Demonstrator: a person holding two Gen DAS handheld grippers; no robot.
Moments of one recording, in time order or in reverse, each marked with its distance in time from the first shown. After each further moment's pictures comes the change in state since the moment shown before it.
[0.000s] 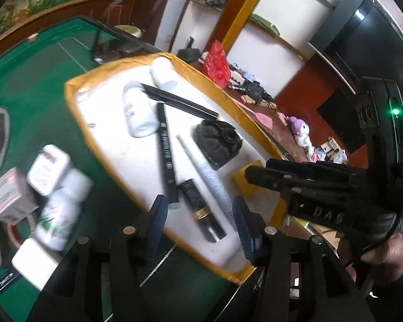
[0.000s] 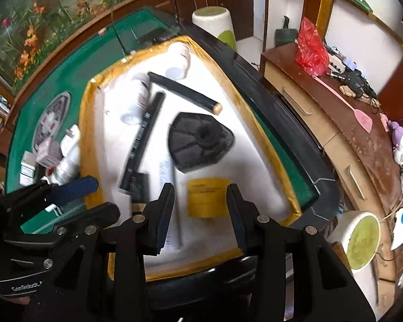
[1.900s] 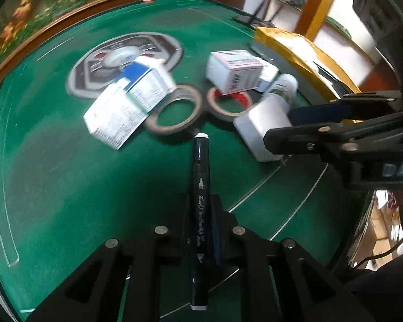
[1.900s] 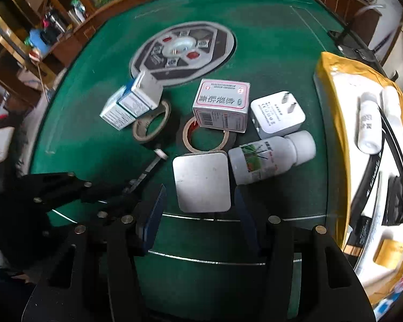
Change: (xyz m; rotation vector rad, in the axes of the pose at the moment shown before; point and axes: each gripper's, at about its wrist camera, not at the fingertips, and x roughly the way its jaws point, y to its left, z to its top) left arm -0.078 0.144 -0.123 -0.151 0.028 0.360; right arm 0.061 0.238 -0.025 -0.488 0.174 0.209
